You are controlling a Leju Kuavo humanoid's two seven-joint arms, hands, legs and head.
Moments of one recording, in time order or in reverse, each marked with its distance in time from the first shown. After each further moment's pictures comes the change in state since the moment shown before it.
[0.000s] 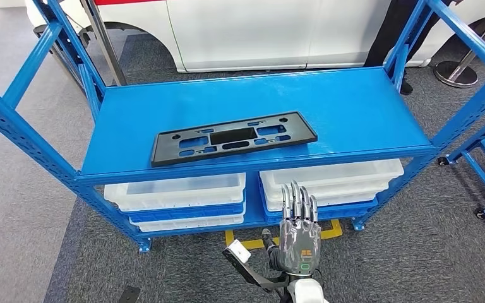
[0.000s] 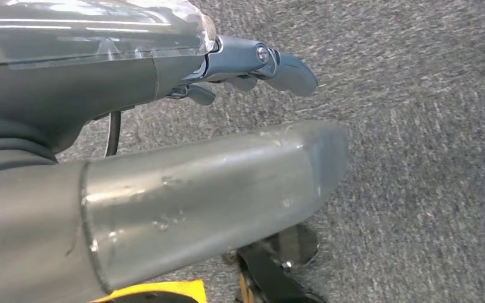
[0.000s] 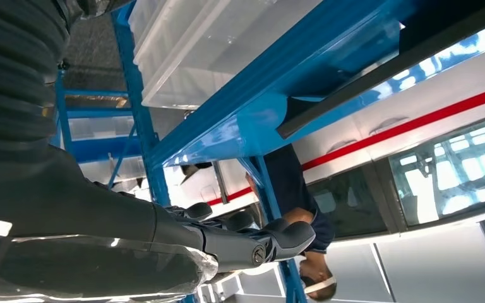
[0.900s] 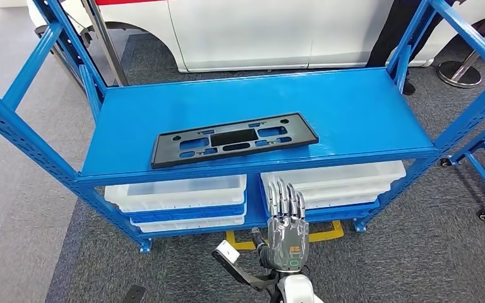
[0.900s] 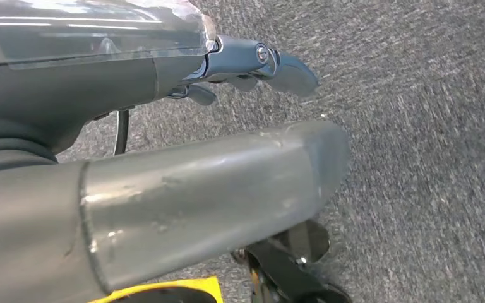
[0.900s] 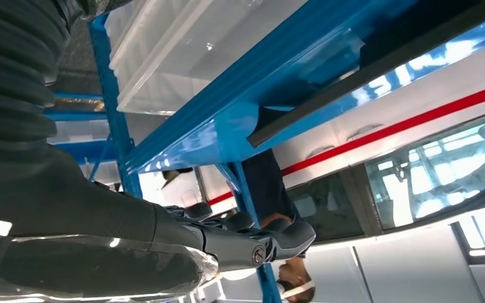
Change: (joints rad) left arm -0.008 -0.001 0.007 0.000 -0.035 -0.043 0.035; right arm -0.018 0.059 -0.014 0.060 0.000 -0.003 -0.106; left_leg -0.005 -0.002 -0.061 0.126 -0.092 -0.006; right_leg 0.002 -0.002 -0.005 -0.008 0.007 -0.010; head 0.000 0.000
